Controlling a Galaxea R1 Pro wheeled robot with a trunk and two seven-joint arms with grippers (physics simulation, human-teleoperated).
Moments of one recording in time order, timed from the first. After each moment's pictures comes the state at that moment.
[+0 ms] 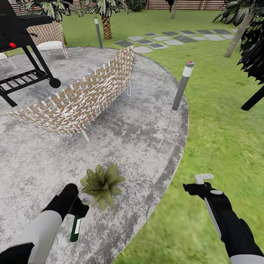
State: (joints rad) left arm -0.79 0.05 0.16 -0.56 -0.76 1.01 -0.69; right arm -0.44 -0.14 -0.09 -1.31 0.14 0.66 0.14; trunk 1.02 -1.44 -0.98
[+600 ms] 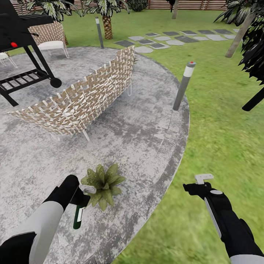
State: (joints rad) left arm -0.86 0.05 0.16 -0.56 -0.76 1.01 -0.69; right arm -0.44 -0.14 -0.09 -1.31 0.14 0.66 0.14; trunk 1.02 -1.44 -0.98
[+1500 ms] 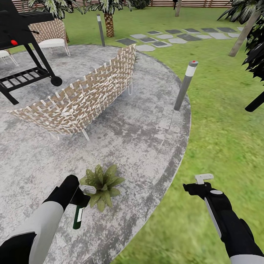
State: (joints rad) left arm -0.86 0.05 0.16 -0.56 -0.76 1.01 -0.69; right arm -0.44 -0.14 -0.09 -1.31 0.14 0.66 0.14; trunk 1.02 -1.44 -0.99
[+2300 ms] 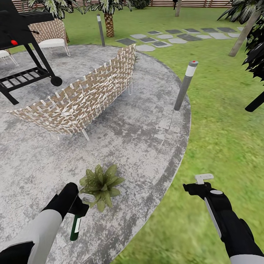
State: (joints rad) left arm -0.79 0.05 0.15 -0.55 -0.76 1.01 -0.69; right arm -0.44 -0.14 -0.09 -1.31 0.14 0.66 0.14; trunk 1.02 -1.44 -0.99
